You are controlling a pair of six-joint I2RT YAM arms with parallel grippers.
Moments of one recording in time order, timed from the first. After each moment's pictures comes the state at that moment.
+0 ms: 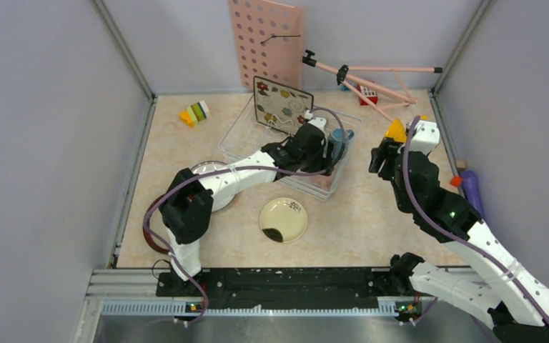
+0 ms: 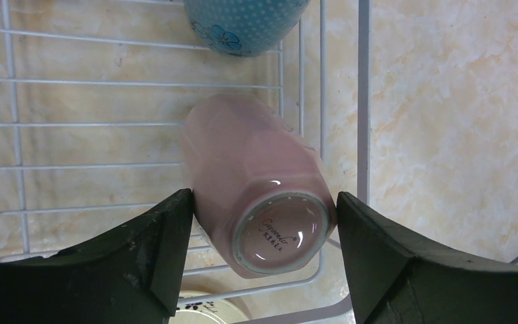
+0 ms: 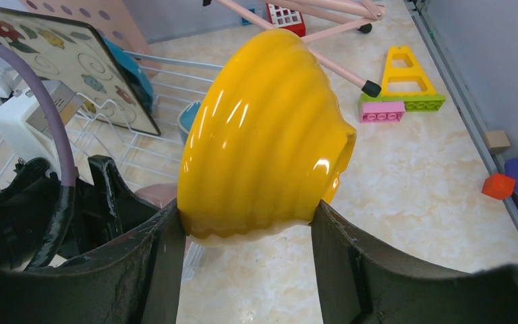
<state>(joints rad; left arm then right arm) -0.87 1.86 1.49 -0.31 -0.08 -0.51 0.72 0.75 1.02 -0.59 0.77 0.37</state>
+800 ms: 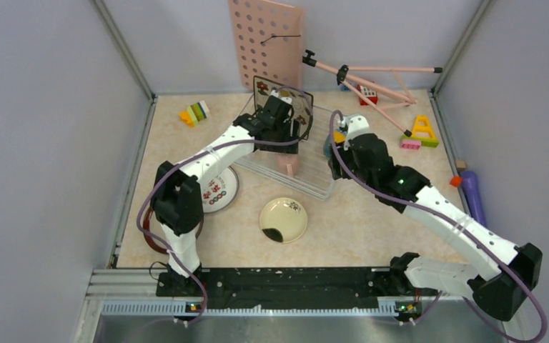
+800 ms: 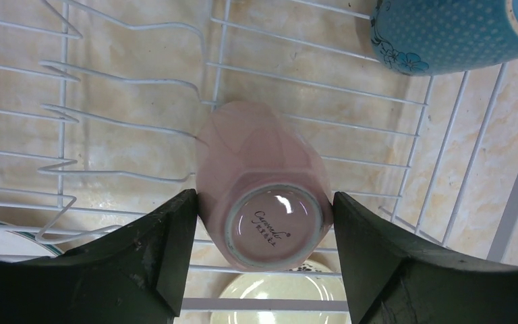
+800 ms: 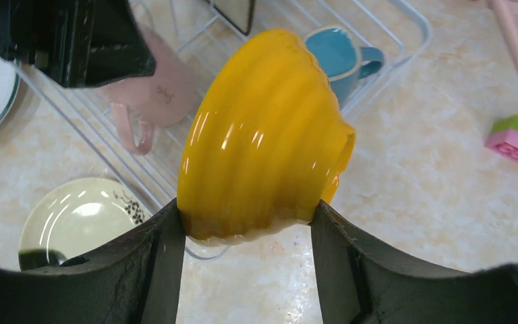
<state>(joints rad) -0.64 1.87 1.65 -0.65 -0.08 -0.42 0.70 1.06 1.02 -0.49 0.38 0.17</state>
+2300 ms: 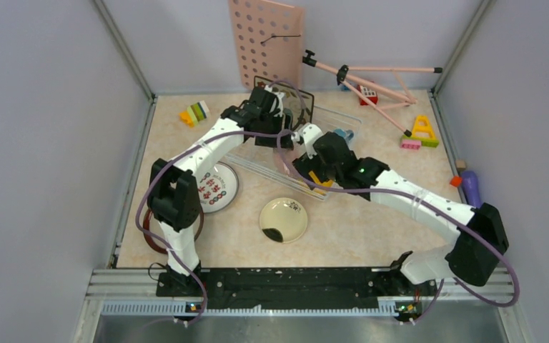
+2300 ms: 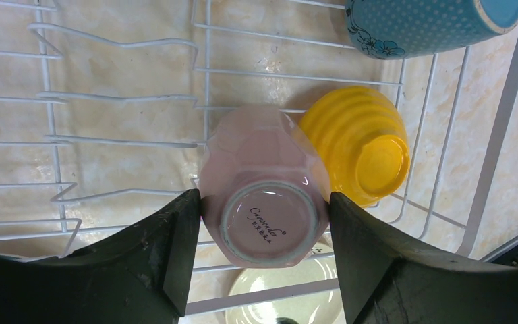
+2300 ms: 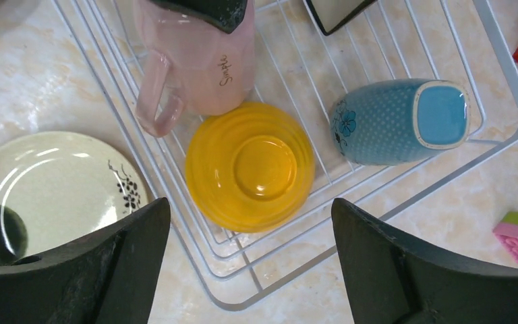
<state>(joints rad) -0.52 1.89 1.69 -0.68 0.18 -0.33 0.80 1.37 1.09 -0.41 0.27 -0.13</state>
